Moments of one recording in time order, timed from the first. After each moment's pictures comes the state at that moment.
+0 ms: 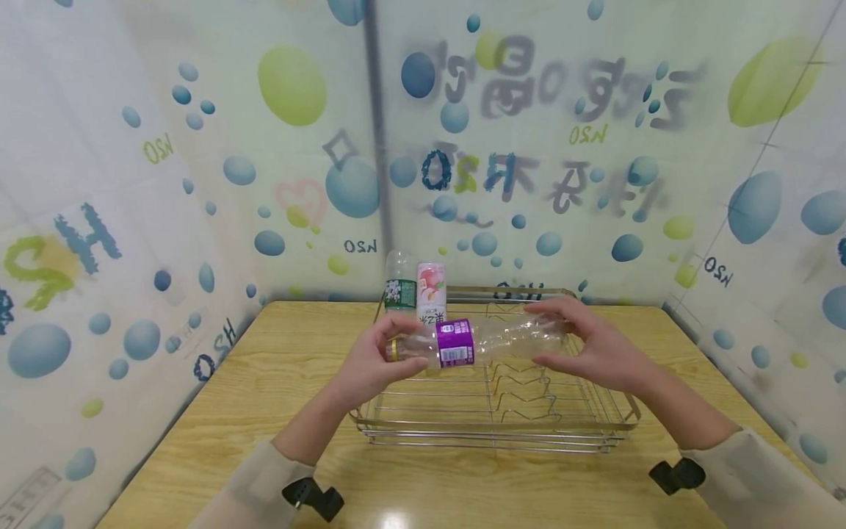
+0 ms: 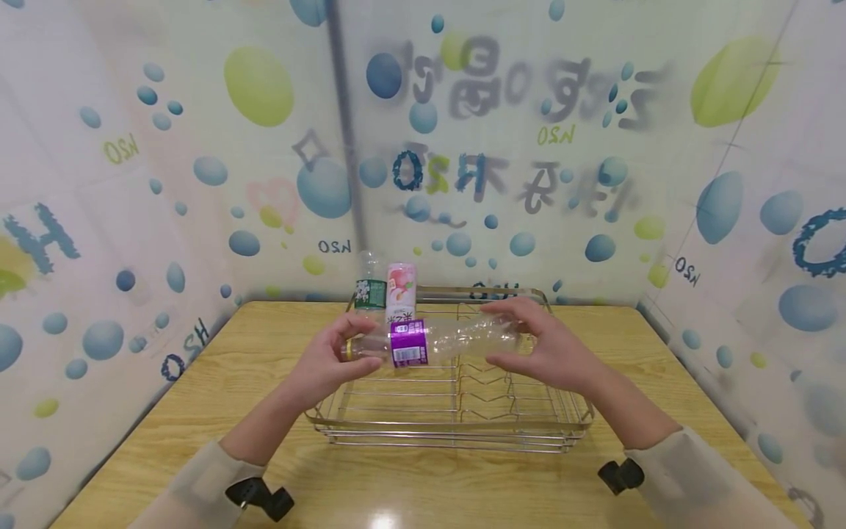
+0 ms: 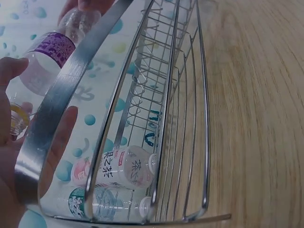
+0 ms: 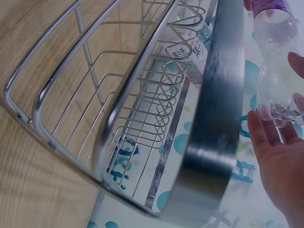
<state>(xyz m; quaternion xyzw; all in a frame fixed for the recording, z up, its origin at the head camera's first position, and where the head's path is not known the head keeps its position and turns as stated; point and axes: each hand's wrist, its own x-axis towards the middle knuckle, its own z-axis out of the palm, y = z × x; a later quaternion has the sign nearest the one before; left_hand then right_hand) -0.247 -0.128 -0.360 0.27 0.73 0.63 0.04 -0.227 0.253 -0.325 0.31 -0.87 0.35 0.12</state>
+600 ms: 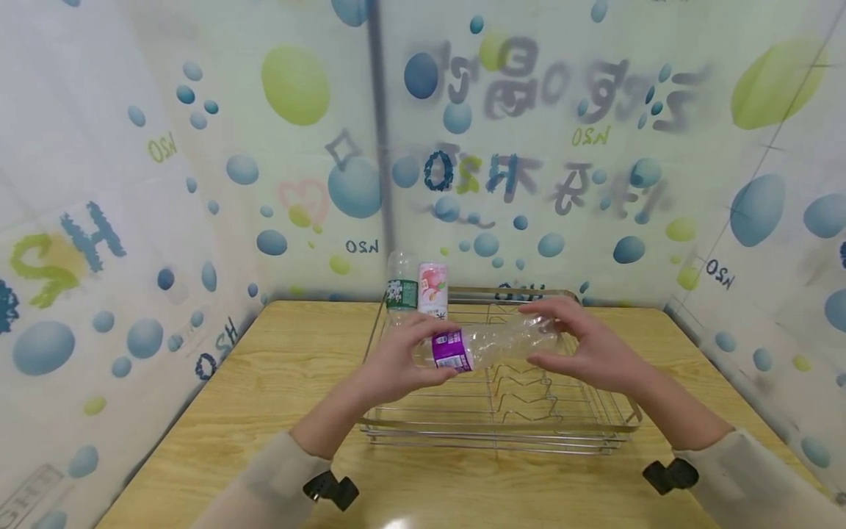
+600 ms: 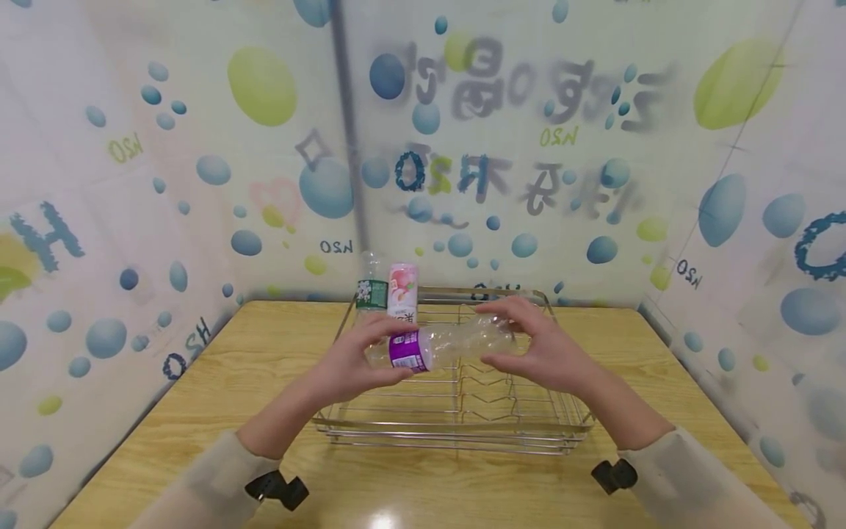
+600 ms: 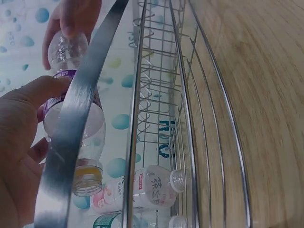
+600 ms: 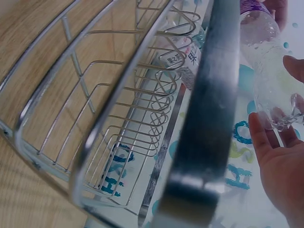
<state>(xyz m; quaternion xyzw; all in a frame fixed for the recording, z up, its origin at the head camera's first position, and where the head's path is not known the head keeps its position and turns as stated) -0.244 -0.098 -0.345 0.34 0.85 0.39 -0.06 -0.230 0.245 -0.325 0.32 -0.87 0.35 0.12</state>
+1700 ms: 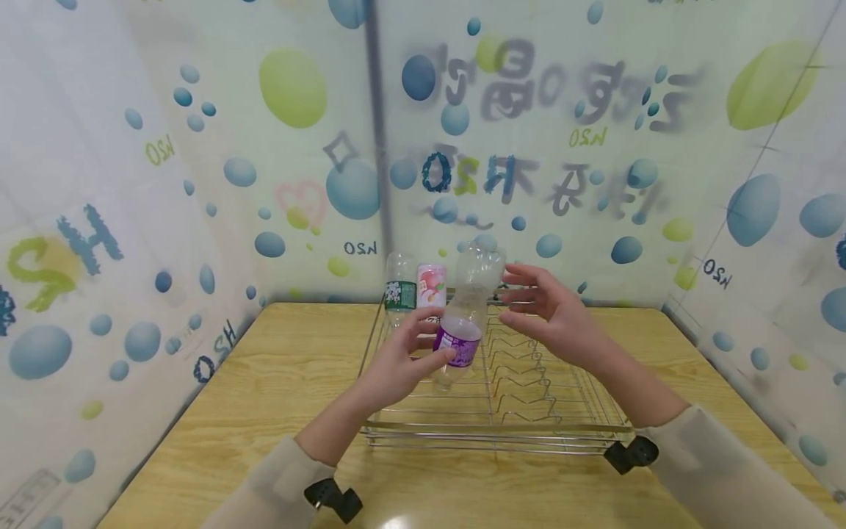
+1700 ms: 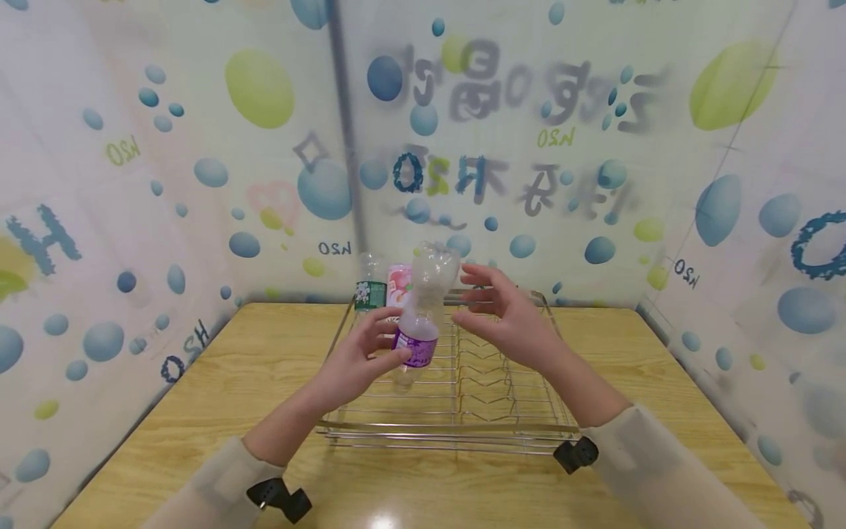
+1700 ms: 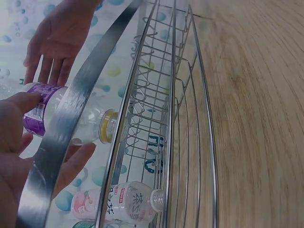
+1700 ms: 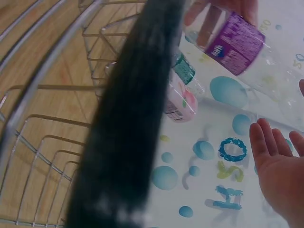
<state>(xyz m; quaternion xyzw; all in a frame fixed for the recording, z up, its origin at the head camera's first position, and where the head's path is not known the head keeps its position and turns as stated) -0.245 -0.089 -0.356 0.25 0.78 0.58 0.04 -0.245 0.203 -0.299 0.27 -0.82 0.50 0.08</state>
